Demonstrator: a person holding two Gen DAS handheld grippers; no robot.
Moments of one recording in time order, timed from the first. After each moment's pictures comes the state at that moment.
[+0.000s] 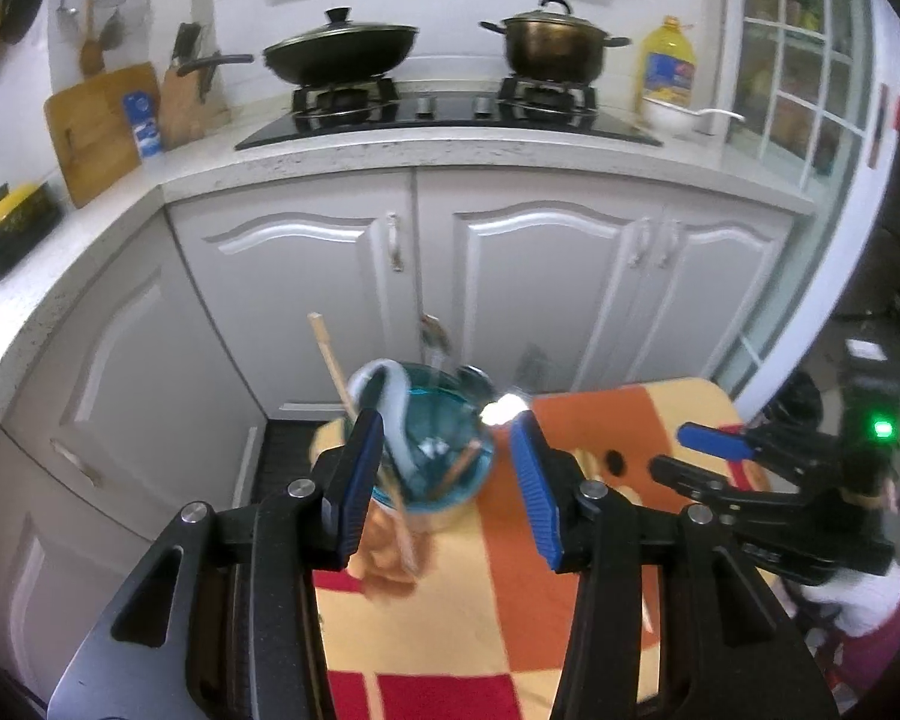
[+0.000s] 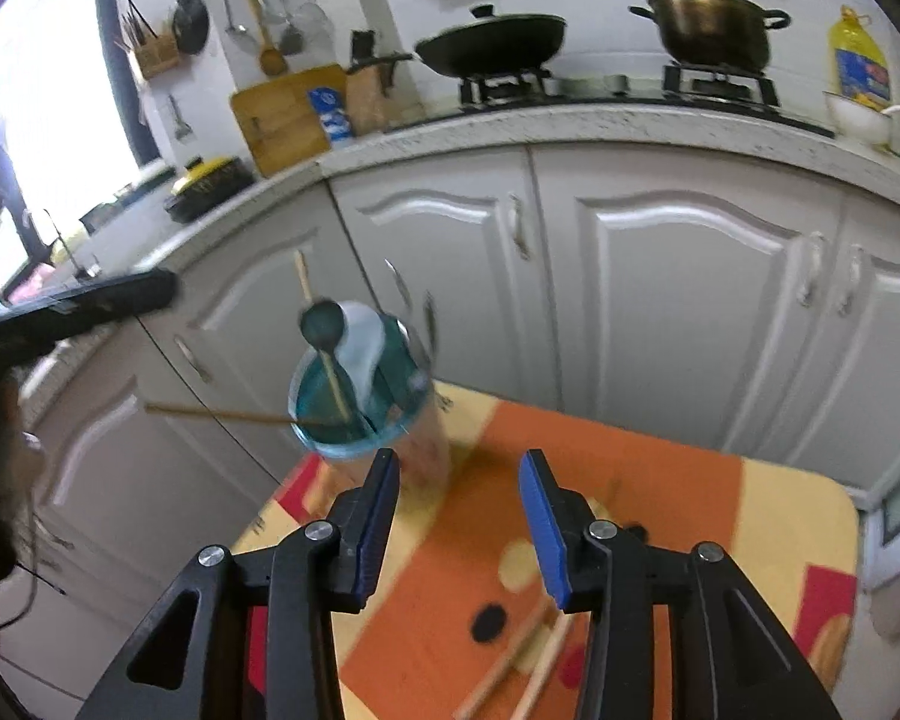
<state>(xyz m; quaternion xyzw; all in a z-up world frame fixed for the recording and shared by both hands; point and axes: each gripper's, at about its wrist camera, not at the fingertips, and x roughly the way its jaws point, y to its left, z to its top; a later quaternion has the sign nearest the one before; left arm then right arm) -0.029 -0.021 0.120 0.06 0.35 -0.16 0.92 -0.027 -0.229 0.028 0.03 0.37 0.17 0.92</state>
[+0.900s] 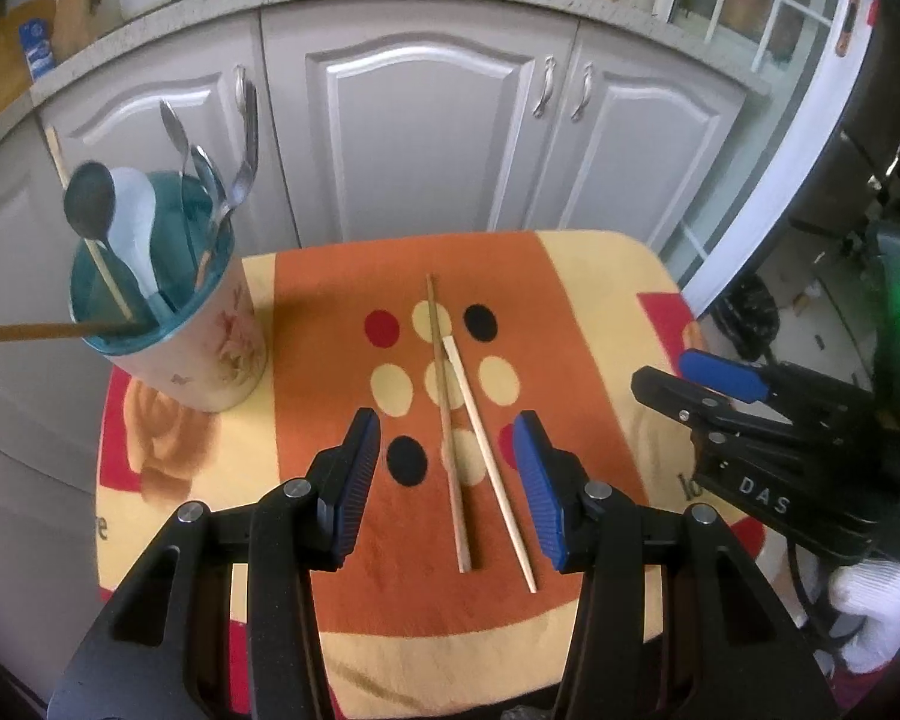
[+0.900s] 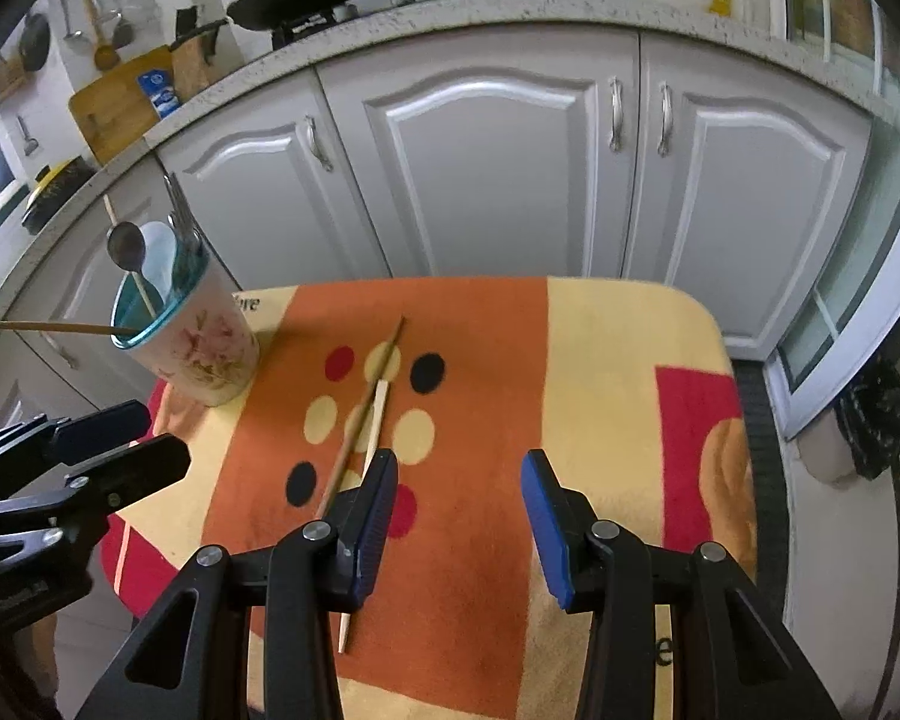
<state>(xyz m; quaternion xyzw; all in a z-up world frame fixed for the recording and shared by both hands) -0.050 -0.148 -0.015 0.06 0.46 -0.22 0.86 -0.067 -0.321 -0.042 0.08 0.45 0.01 0.89</state>
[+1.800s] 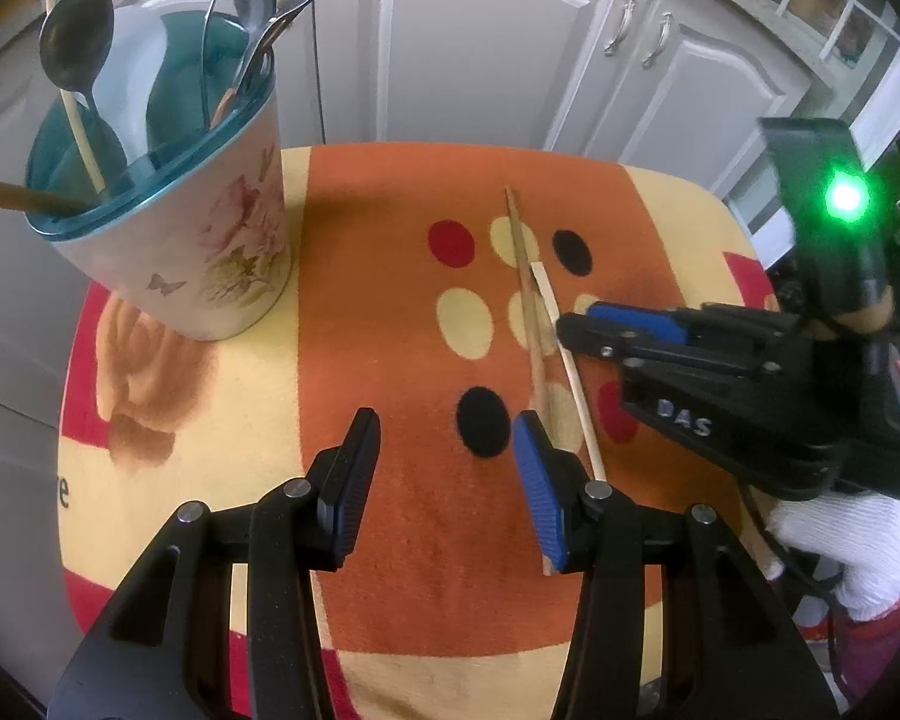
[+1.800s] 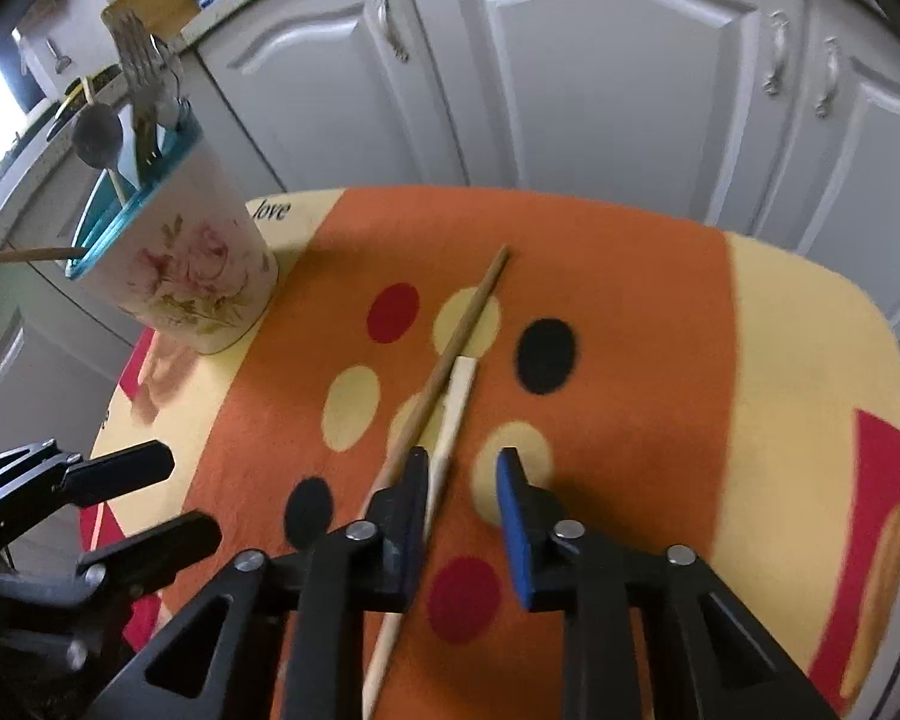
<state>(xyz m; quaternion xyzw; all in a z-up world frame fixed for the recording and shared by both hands) -0.016 -0.119 -0.081 0.04 0.53 -0.18 0.83 0.023 -0.268 -0.119 0.05 0.52 0.12 0.84</state>
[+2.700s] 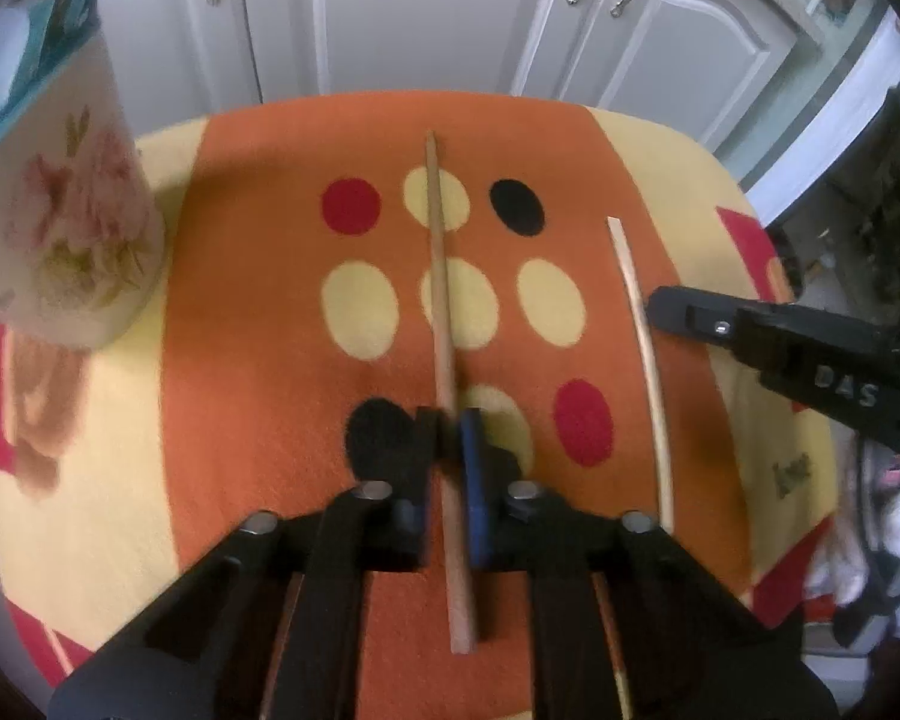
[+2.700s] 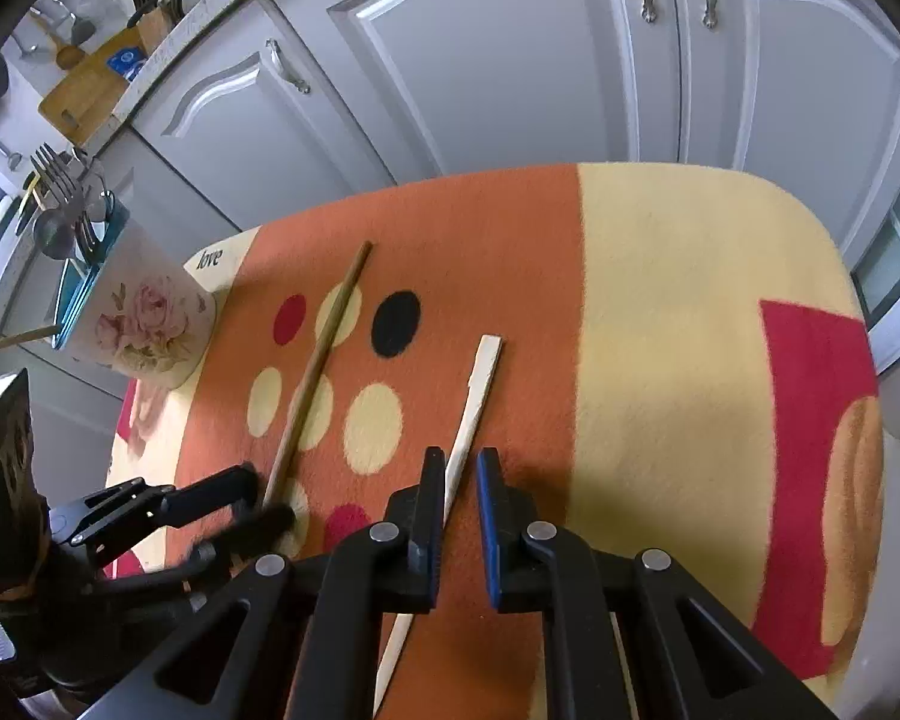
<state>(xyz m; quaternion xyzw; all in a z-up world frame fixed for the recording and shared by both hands) -0.006 -0.167 -0.125 0.04 0.55 -0.22 0.81 -0.003 -0.347 -0.116 0.14 0.52 0.07 0.84</state>
